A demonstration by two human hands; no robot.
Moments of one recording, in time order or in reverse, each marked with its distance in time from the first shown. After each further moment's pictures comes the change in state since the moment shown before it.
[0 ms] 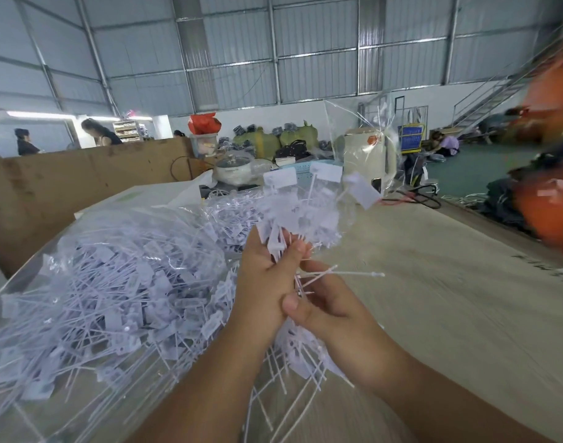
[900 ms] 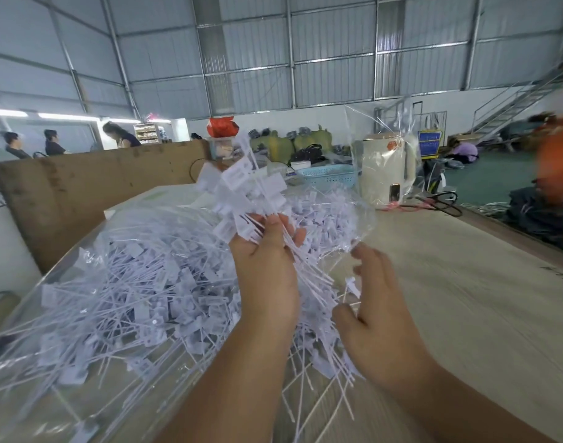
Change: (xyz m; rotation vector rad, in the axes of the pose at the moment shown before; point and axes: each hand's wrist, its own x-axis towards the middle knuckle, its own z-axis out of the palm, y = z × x) left_hand 0.010 0.026 -0.003 -0.491 0.330 -0.063; right_hand -0.007 -0.014 -0.001 -0.788 0.313 -0.264
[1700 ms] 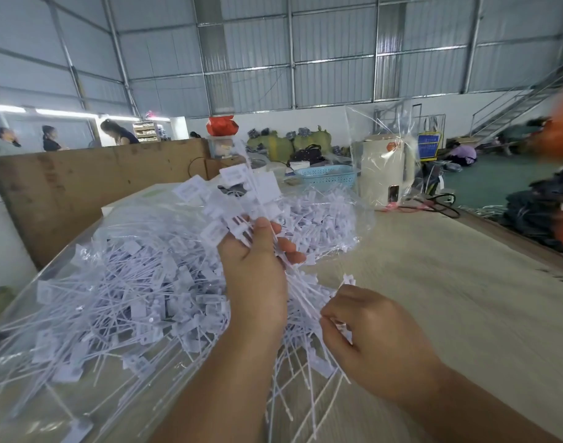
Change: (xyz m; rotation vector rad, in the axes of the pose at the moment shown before) left_hand -0.002 0.005 -0.011 0.137 -0.037 0.110; right_hand -0.005 -0.001 -0.013 -0.308 -0.179 -0.306
